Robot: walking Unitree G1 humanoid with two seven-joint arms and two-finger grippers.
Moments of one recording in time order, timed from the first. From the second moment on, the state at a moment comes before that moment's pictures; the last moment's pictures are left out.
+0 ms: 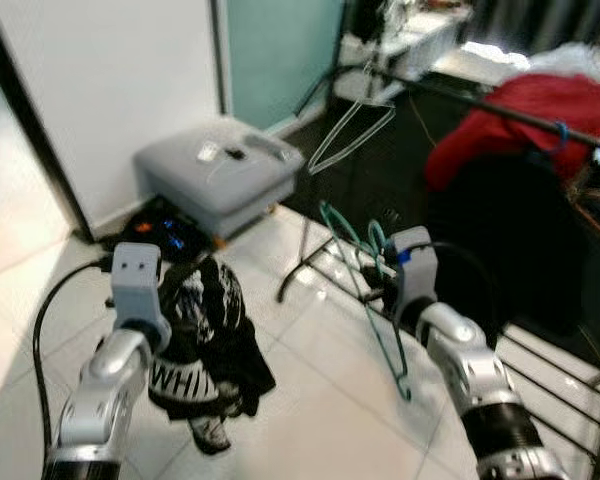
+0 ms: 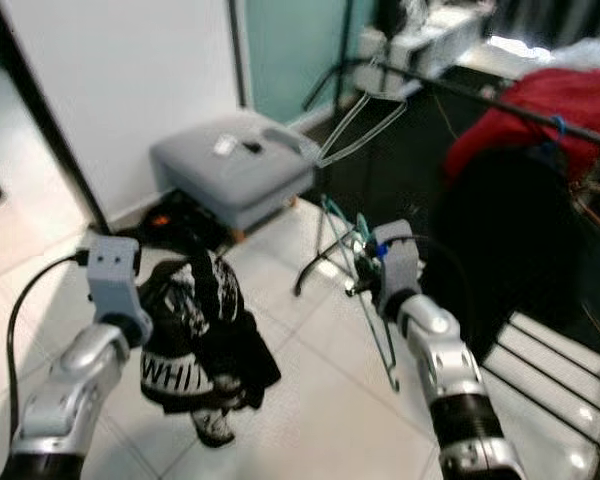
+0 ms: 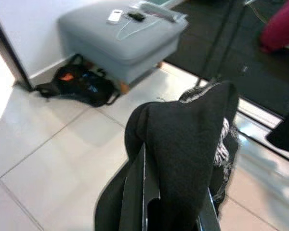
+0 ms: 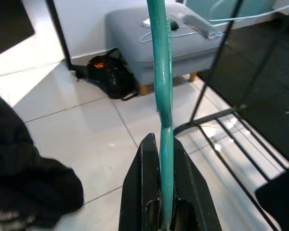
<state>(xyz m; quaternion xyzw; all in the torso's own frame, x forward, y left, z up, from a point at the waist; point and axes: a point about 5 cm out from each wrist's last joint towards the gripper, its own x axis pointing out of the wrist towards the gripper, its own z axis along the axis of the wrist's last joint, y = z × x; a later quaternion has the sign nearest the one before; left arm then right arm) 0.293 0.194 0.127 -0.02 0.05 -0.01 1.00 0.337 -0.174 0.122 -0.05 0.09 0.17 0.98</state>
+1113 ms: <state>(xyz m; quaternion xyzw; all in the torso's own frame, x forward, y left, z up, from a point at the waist) 0.296 0.202 0.132 -0.03 0.04 0.00 1.00 0.340 -0.168 0.124 -0.05 0.08 0.19 0.98</state>
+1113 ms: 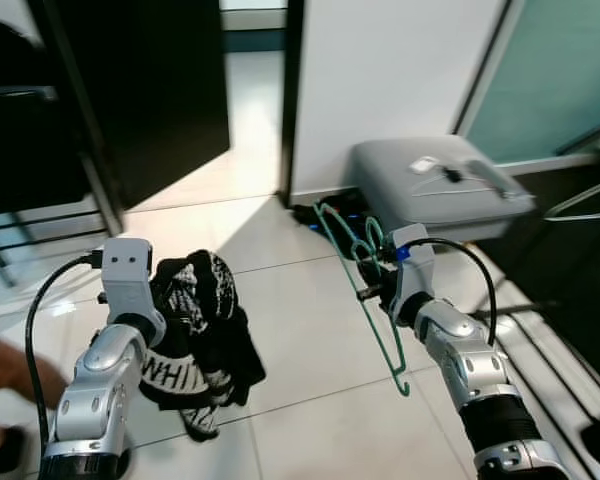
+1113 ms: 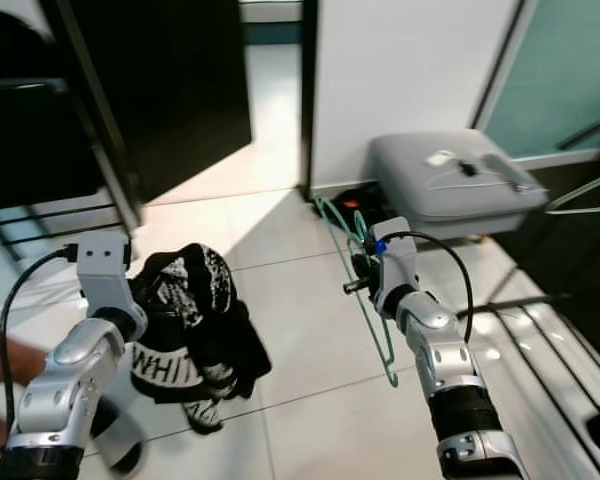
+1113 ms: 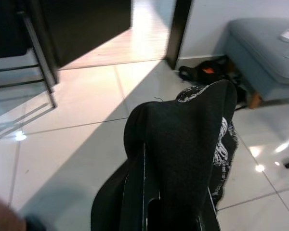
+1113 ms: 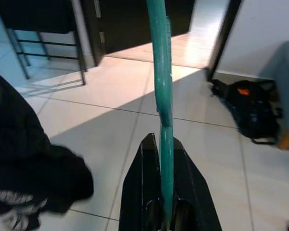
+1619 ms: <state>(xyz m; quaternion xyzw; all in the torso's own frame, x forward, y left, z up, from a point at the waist) 0.296 0.201 0.136 -0.05 0.03 0.00 1.00 0.340 -0.166 0.124 -0.05 0.09 0.22 0.97</state>
